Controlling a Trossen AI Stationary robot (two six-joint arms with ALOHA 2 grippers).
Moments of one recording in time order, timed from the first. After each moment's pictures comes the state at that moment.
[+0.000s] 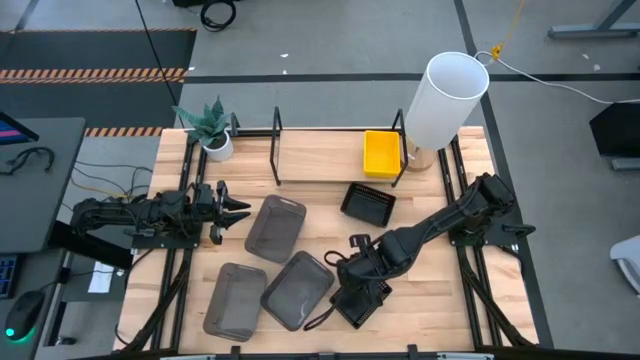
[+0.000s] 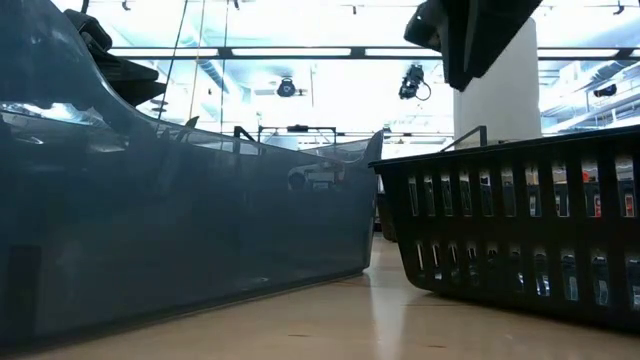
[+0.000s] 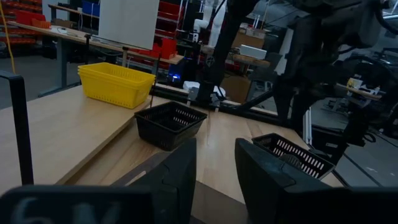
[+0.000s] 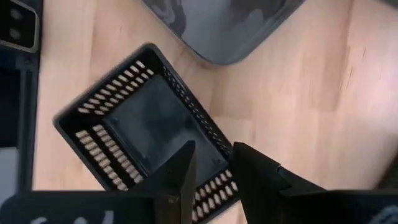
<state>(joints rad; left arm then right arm) -0.04 0.03 0.01 0.05 -0.13 -0.23 0.46 1.85 1.55 -0.97 0.07 0.36</state>
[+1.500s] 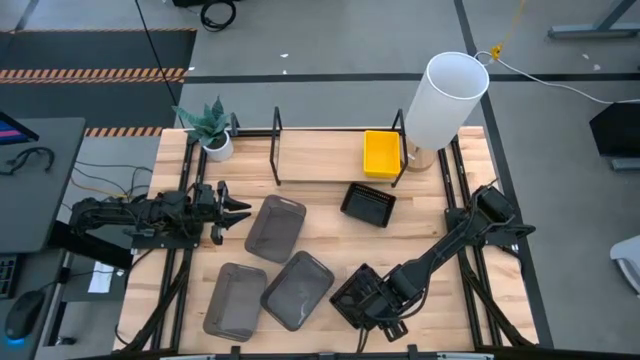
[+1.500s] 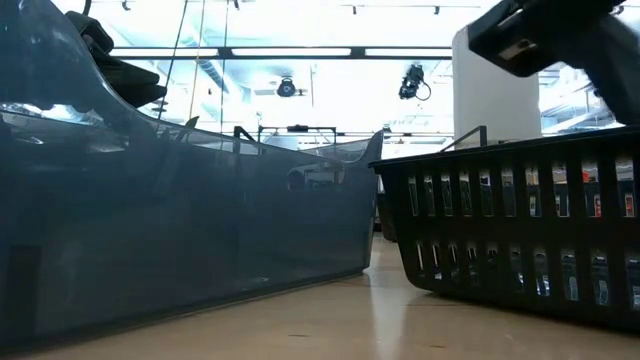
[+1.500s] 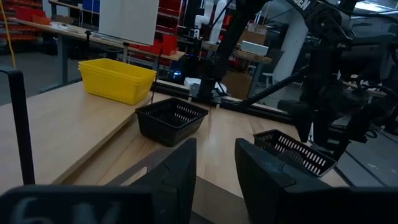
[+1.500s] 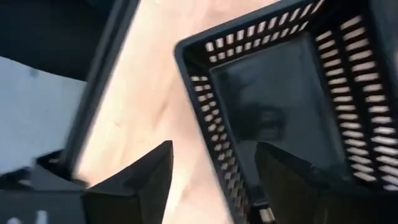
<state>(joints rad) -0.04 0.05 0.01 0.05 -0.13 -0.23 0.64 1.92 1.44 -0.82 -0.06 0.25</state>
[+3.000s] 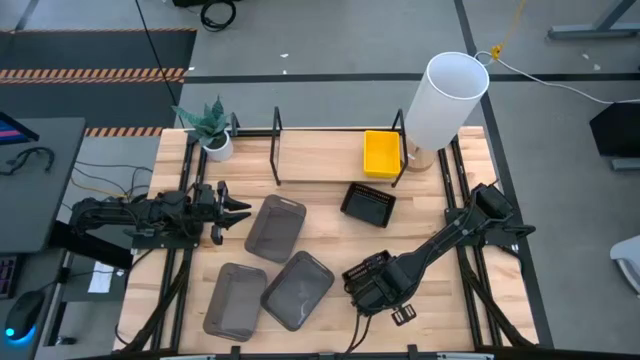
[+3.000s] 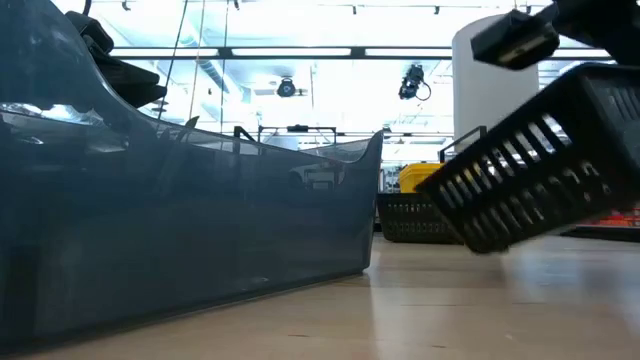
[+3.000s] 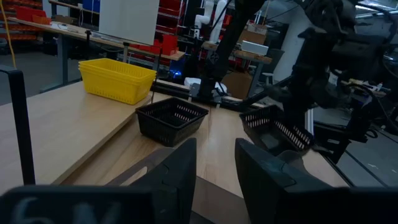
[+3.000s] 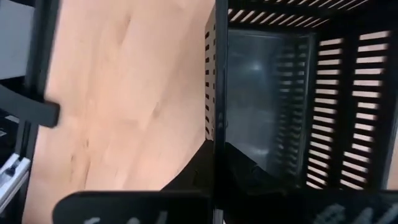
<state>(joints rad) -0.04 0.05 0.01 0.05 -0.13 -0.23 0.58 1.92 1.52 -1.15 -0.09 0.17</state>
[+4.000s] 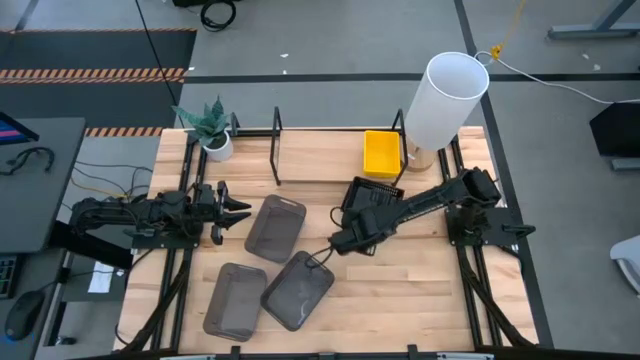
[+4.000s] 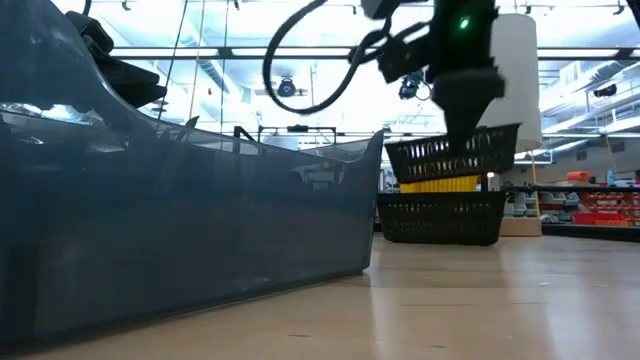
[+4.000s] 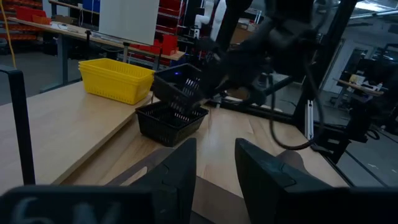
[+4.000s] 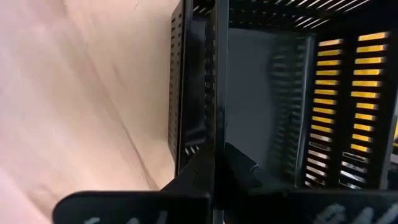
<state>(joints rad) -0.04 0.05 0.01 0.05 -0.13 -0.23 0.25 1.92 1.53 -1.41 0.45 0.65</state>
